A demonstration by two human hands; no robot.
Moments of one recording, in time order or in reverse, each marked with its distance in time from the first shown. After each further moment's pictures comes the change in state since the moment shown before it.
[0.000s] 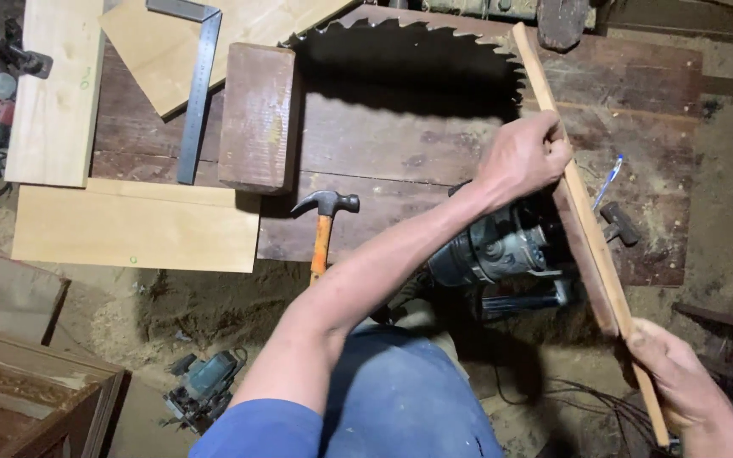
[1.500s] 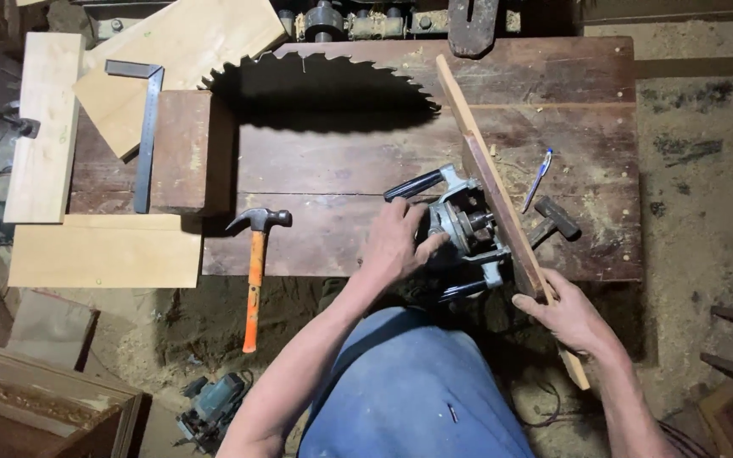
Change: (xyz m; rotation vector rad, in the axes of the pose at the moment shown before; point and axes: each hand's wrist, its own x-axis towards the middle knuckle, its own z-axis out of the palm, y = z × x) left_hand -0.117 -0.048 0.057 0.684 0.076 0.209; right_hand 0.084 -0.020 -0.033 -0.436 -0.068 0.063
